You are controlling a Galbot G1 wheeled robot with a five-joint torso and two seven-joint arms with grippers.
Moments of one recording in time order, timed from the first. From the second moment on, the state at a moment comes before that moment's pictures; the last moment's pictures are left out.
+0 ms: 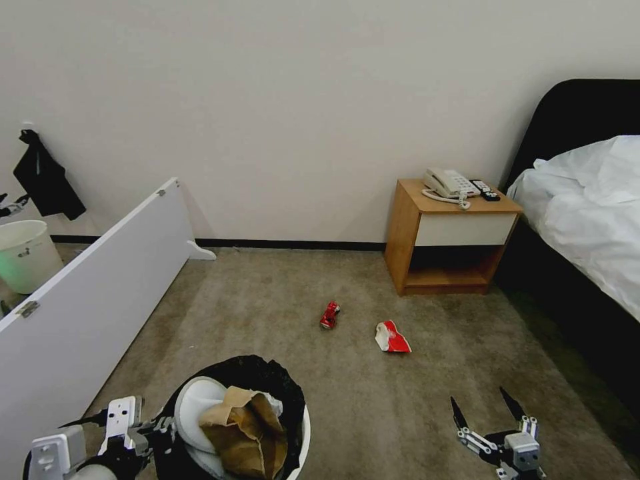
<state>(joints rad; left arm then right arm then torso) 1.83 -1.12 -0.86 -2.50 -1.02 0.74 -0.40 -1.73 1.42 0.79 1.87 0.15 0.42 -0.29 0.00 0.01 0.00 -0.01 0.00</state>
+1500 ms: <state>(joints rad) 1.81 -1.11 -0.86 -2.50 -1.03 0.74 -0.40 -1.73 1.41 0.79 1.88 0.15 0.43 -0.30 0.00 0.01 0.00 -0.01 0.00</state>
